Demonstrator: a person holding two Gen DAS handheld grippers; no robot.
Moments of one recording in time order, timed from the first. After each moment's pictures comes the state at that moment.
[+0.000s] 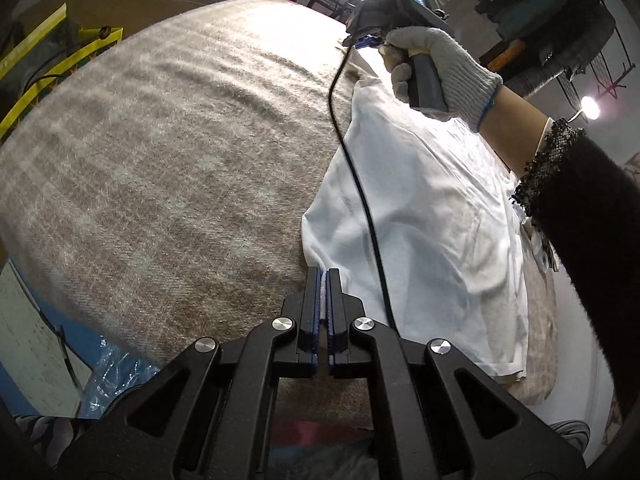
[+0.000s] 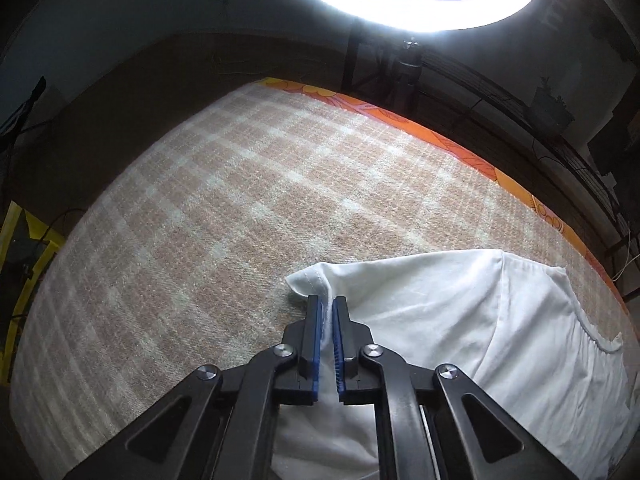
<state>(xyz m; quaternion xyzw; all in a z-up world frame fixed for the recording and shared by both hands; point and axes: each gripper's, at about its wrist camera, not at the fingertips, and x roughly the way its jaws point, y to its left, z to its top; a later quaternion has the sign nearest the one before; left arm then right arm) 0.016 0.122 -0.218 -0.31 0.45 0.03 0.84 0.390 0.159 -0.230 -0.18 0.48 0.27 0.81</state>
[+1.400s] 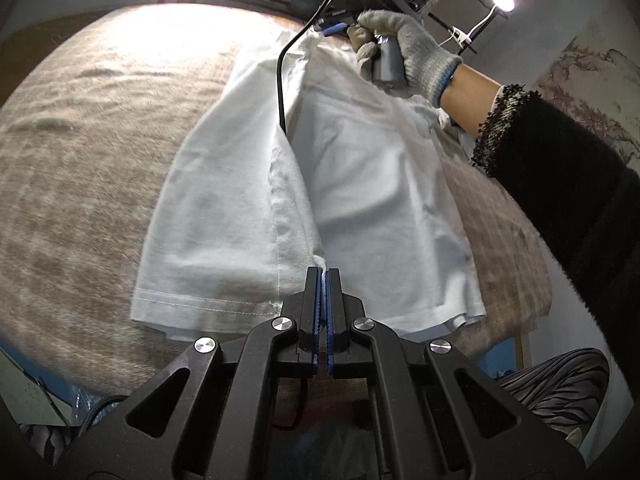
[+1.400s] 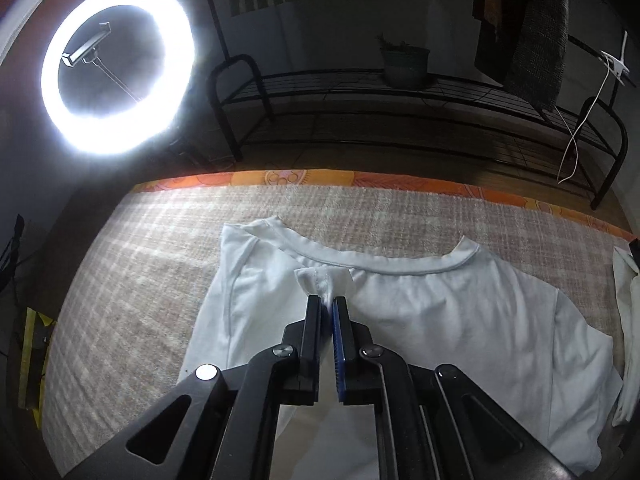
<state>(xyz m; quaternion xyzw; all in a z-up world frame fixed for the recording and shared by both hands) 0.045 -0.039 -0.194 -0.20 0.48 -0.12 0.85 0.458 -0.120 -0.206 0.00 0.47 0.20 0.86</state>
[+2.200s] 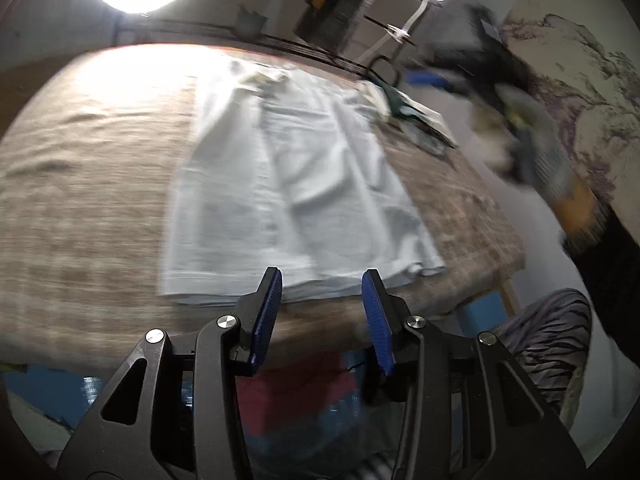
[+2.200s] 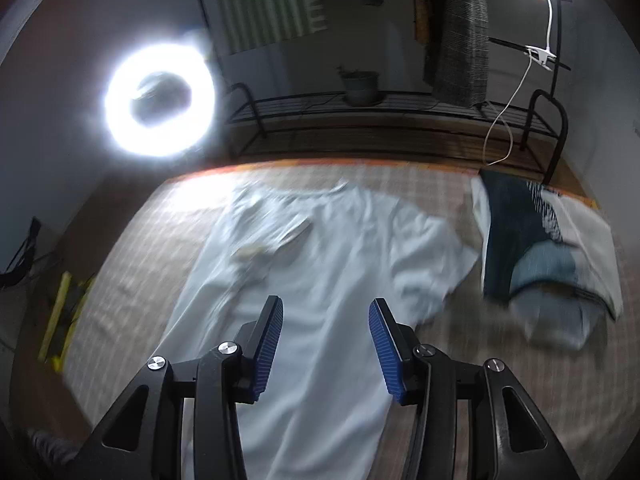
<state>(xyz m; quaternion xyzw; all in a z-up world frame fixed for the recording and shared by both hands) -0.019 -0.011 -0.153 -0.15 0.43 -0.18 0.87 0.252 -0.296 -0.110 0.02 0.44 0.21 0.88</state>
